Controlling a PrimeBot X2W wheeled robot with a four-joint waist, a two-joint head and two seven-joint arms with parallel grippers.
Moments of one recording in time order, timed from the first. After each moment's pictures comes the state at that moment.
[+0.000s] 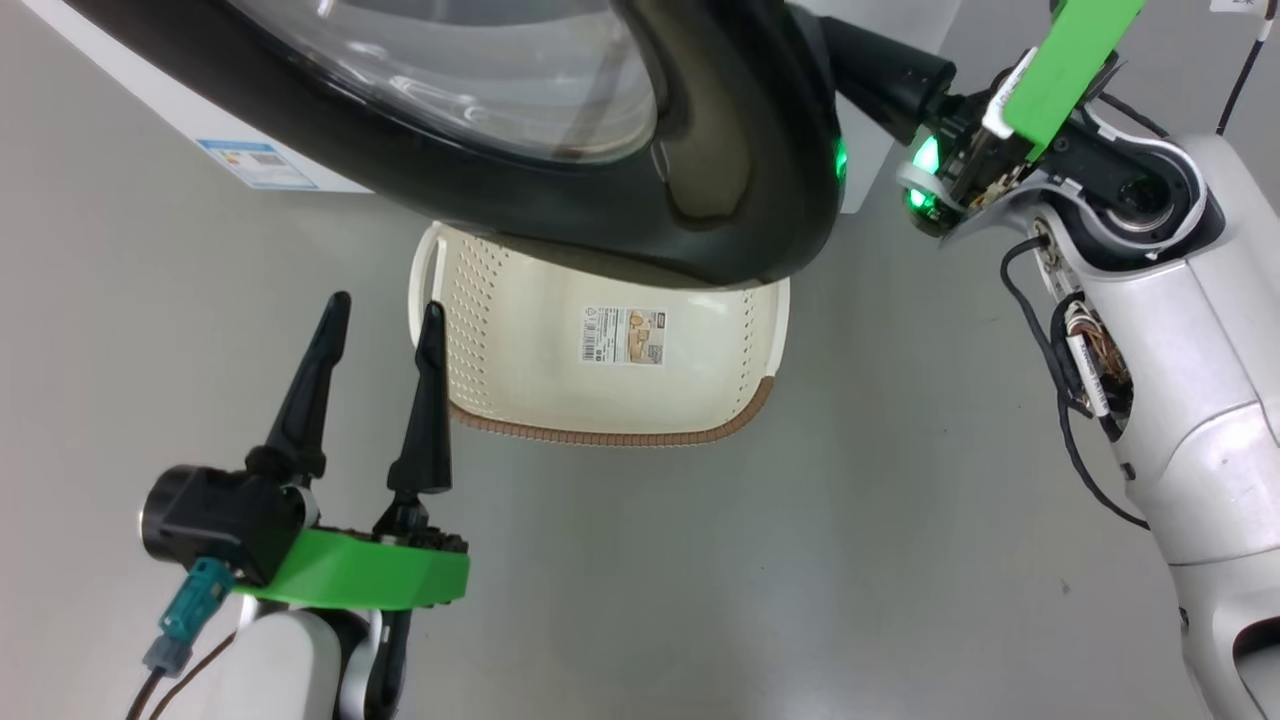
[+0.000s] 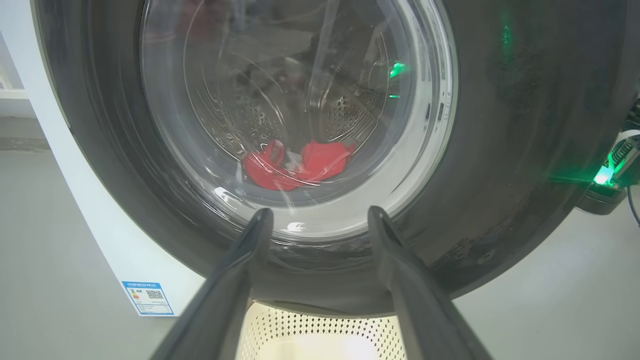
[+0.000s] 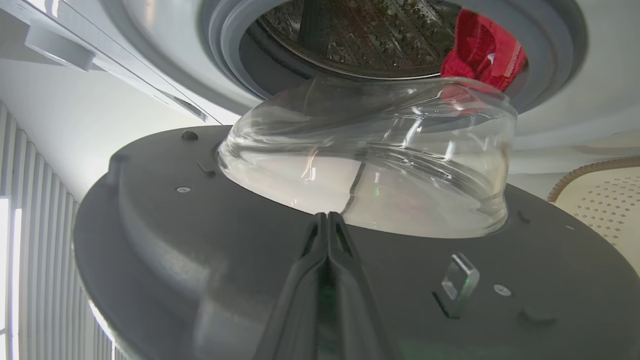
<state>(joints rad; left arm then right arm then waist) -0.33 0.03 -0.12 0.09 -0.24 -0.03 -0.26 -1.01 -0.12 0.27 0.58 1.77 0.12 0.66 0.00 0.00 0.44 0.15</state>
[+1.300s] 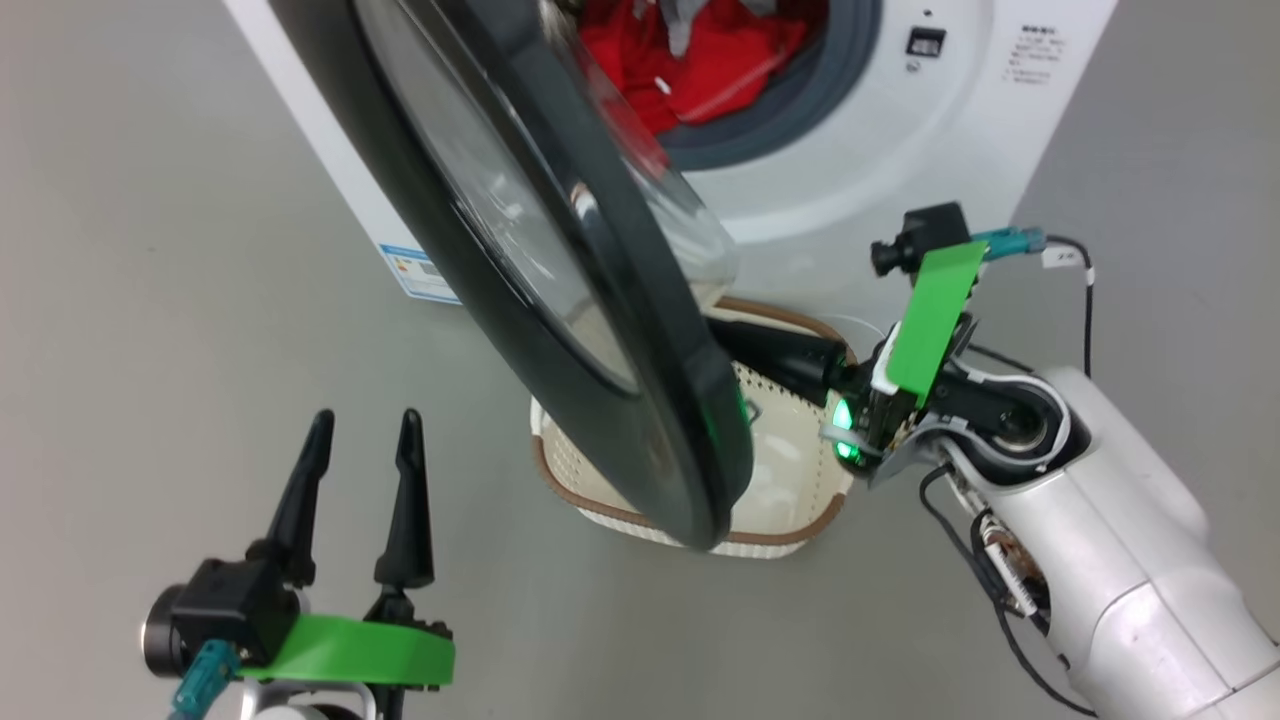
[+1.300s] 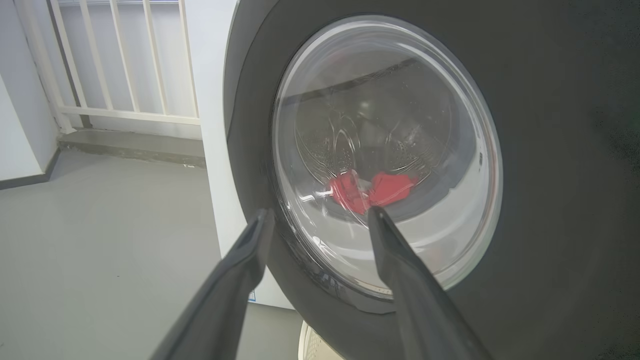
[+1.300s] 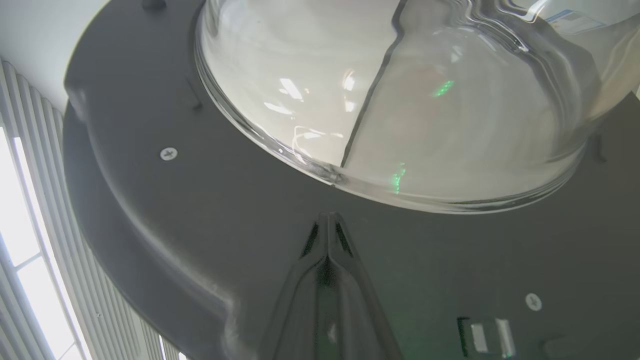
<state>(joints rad) -0.18 0.03 -0.10 0.11 -0.25 0.02 -0.26 -0.72 -0.10 0.40 0.54 1.82 0.12 0.71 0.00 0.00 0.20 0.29</state>
